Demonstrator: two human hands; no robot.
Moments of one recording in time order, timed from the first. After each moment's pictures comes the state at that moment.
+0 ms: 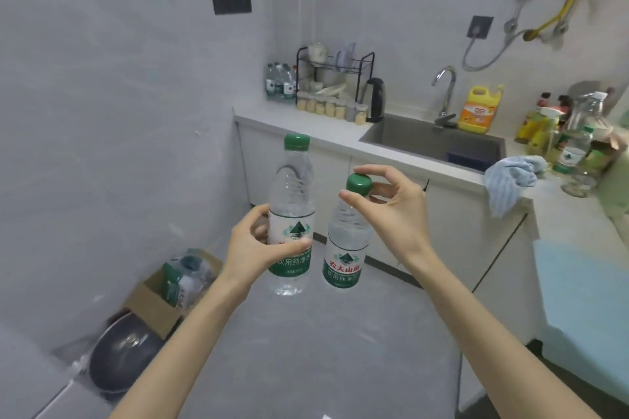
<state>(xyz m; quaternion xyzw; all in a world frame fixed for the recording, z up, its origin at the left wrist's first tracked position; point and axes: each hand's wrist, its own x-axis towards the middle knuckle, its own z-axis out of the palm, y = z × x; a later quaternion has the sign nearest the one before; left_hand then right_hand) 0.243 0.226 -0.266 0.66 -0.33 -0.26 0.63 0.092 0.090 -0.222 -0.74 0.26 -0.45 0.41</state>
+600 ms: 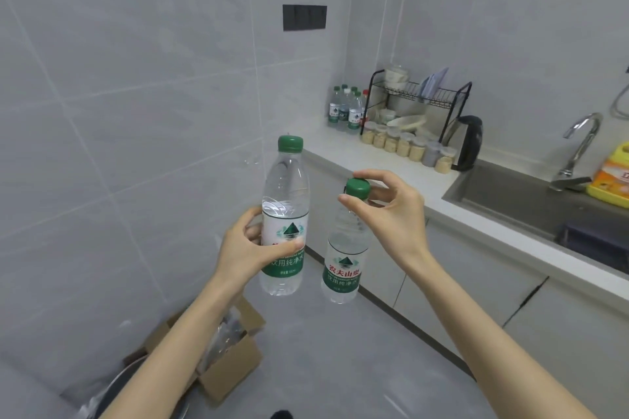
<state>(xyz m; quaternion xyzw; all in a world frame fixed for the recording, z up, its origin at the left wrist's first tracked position) 0.525 0.075 -0.257 0.69 -0.23 -0.19 0.66 0.406 -0.096 -0.216 -0.76 0.18 -0.41 0.47</state>
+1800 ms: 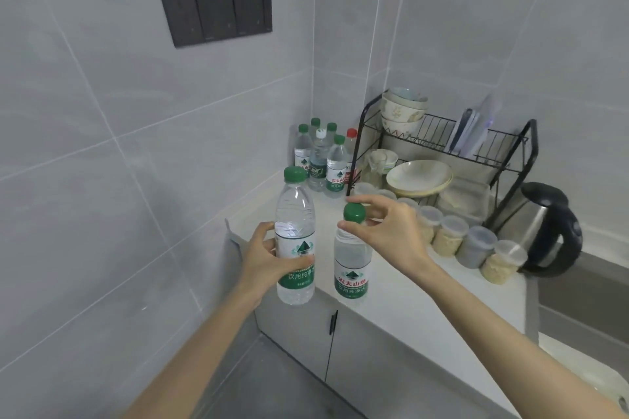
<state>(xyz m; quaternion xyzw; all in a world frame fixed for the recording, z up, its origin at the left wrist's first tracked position) 0.976 -0.437 -0.321 0.72 -0.23 -0.27 0.60 0.828 -0.579 -0.257 -0.81 0.26 -0.31 0.42</state>
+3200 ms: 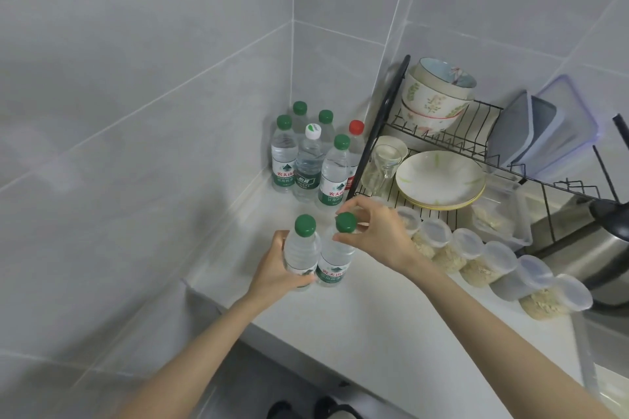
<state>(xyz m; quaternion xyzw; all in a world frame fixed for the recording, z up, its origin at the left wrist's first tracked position) 1.159 -0.615 -0.446 0.72 -0.37 -0.34 0.47 1.007 -0.745 -0.338 -0.83 0.36 -0.16 0.39</state>
